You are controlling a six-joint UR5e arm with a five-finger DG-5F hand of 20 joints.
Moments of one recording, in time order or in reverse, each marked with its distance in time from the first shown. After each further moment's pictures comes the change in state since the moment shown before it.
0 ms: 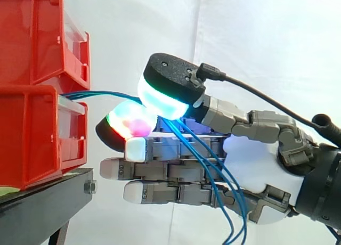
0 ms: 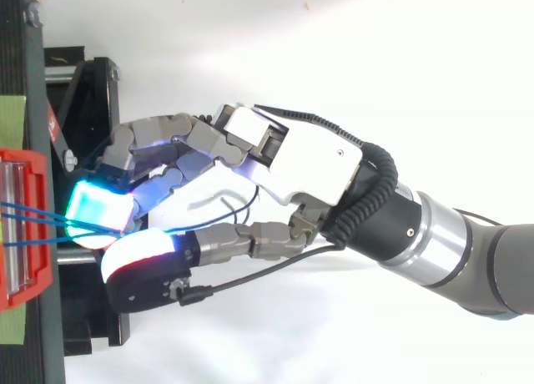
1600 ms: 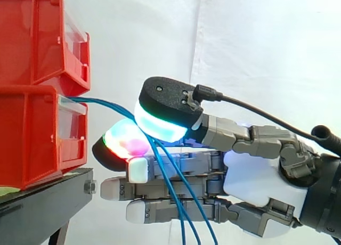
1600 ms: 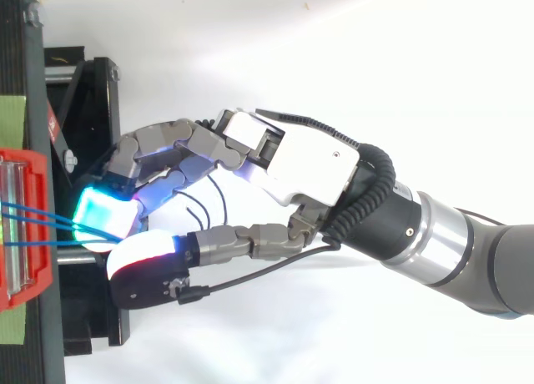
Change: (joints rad) arm 0.002 0.000 0.000 -0.062 -0.001 0.023
